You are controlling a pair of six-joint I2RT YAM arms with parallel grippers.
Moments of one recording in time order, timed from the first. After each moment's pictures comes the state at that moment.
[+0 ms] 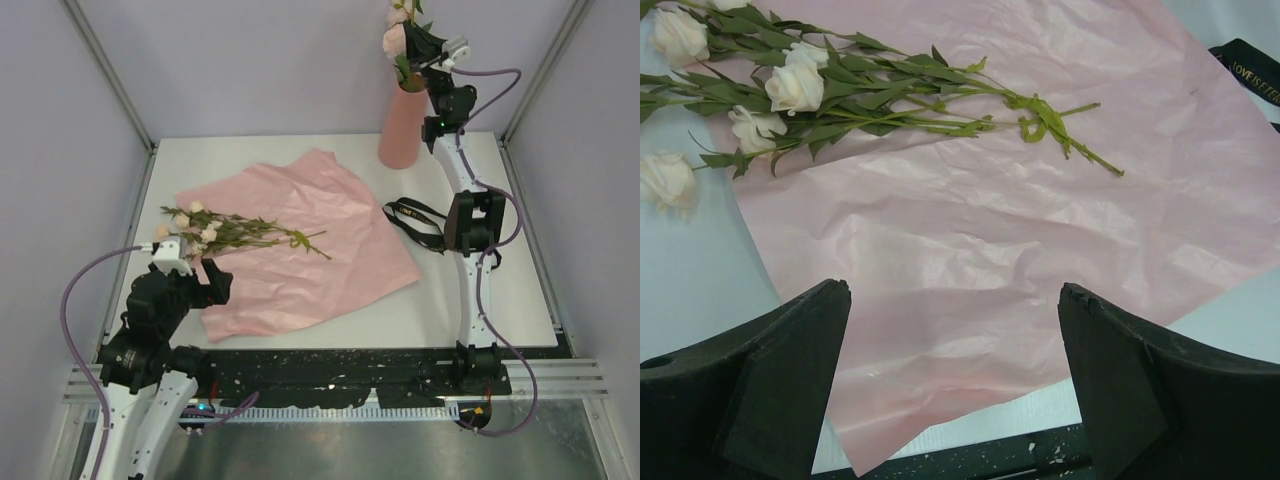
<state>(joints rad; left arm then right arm) -0.23 0.32 0.69 -0.77 -0.01 -0.29 0.10 2.51 2.43 1.07 -0.40 0.11</state>
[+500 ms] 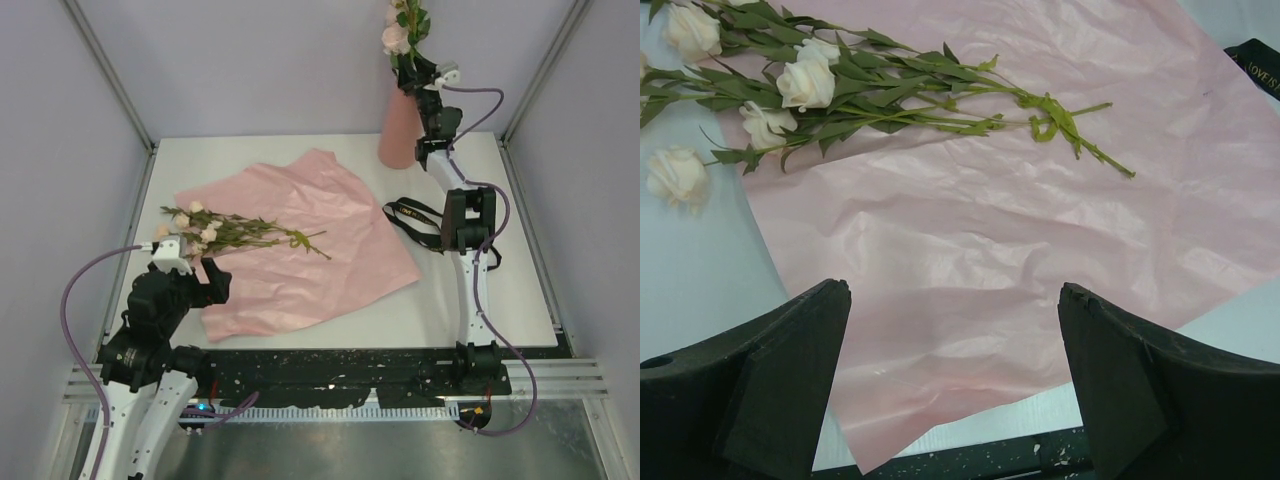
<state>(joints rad) -0.23 0.34 0.69 -0.77 -0.03 -0.29 0.09 2.61 2.30 1.11 -0.28 0.14</state>
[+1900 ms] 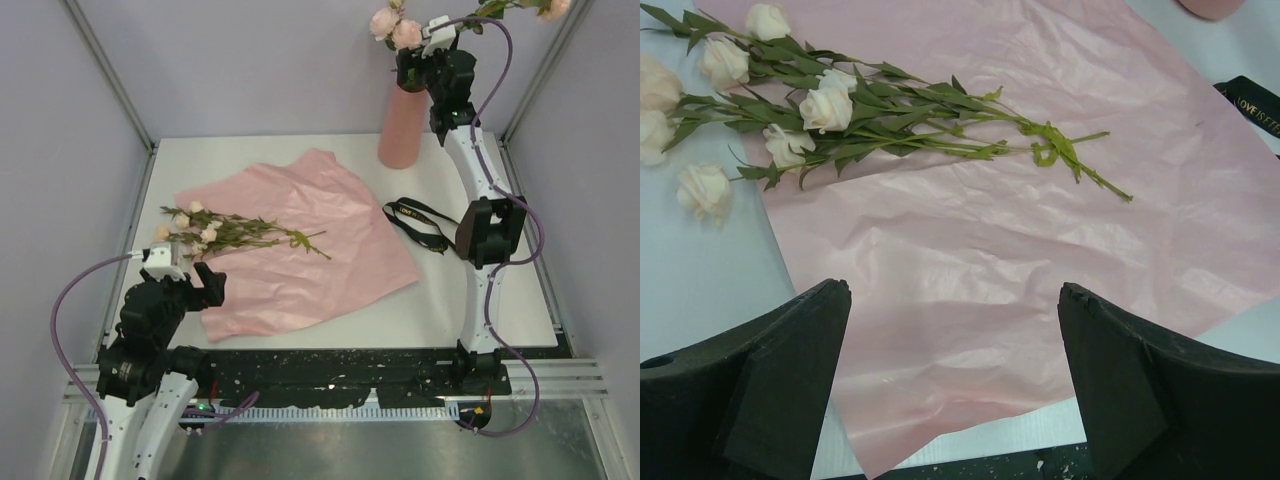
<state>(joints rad) -0.23 0.25 0.69 -0.78 -0.07 -0.29 0.11 2.25 2.27 0.18 -0.17 -0.16</state>
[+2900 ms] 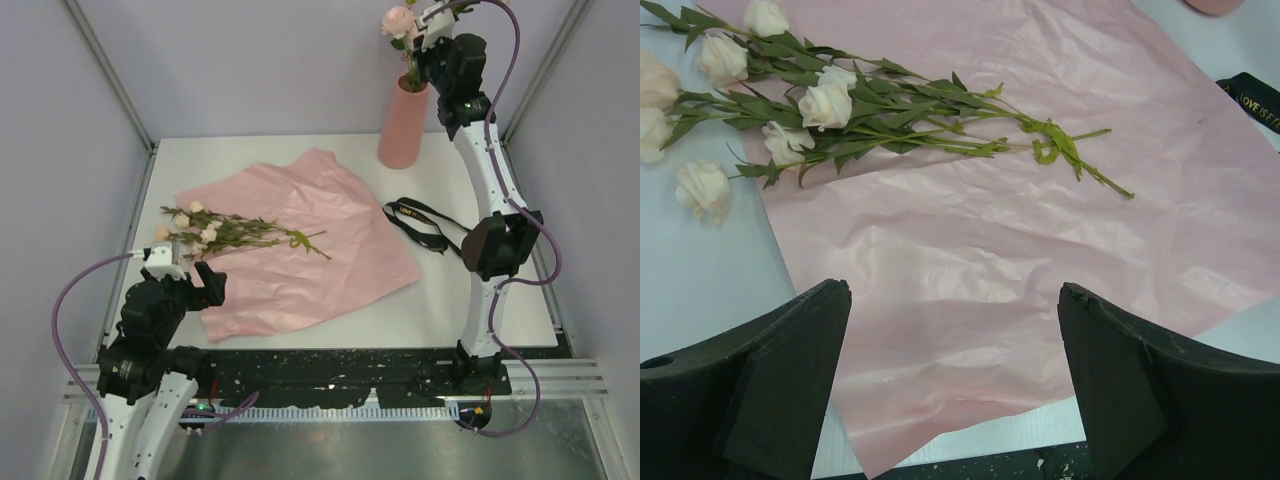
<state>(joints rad) -0.23 0.26 0.69 -0.78 -0.07 -0.29 0.14 2.09 2.28 -0.12 -0.14 -0.33</state>
